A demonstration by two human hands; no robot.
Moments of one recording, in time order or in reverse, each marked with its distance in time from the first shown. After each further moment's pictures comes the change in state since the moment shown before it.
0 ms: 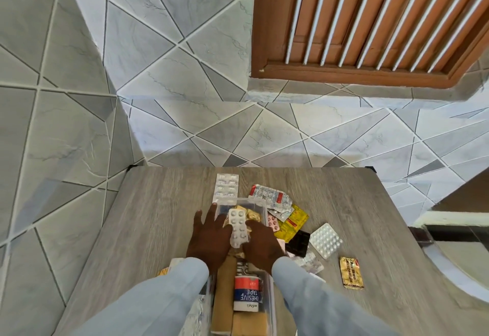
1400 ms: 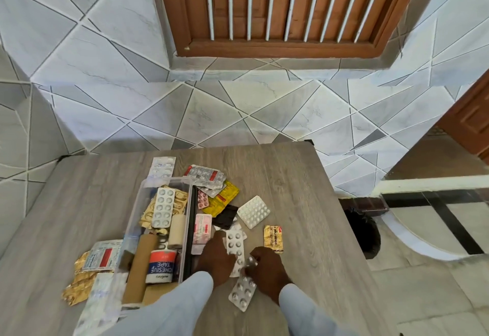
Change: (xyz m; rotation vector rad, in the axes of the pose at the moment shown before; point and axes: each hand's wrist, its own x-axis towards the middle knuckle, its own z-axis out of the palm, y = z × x) left_hand -0.009 0.223 0.028 -0.869 -0.200 -0.312; right_hand -0.091 0.217 -0.041 0.321 0.035 0.205
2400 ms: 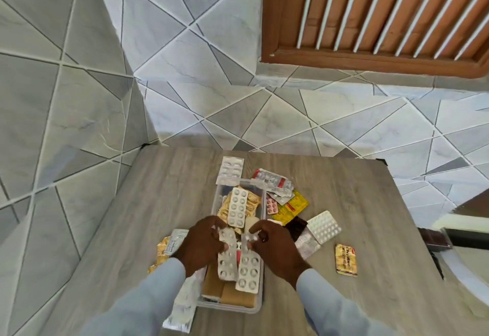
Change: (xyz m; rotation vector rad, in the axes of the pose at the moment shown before) left_hand -0.031 -0.111 -0.179 -0.396 0.070 -0.050; right_hand -0.003 -0.157 0.079 0.015 -0.042 -0.394
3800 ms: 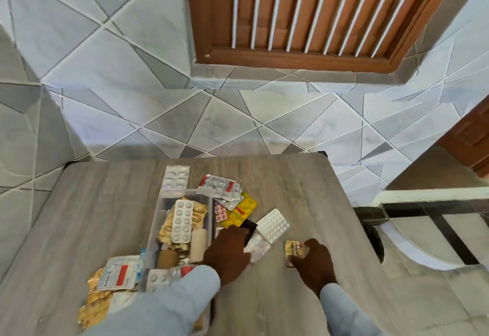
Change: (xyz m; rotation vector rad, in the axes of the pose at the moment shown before) left_hand 0.032 0.075 0.150 0.668 -0.163 0.396; right_hand -0.037 0.144 -0.132 -0.250 0.346 0.586
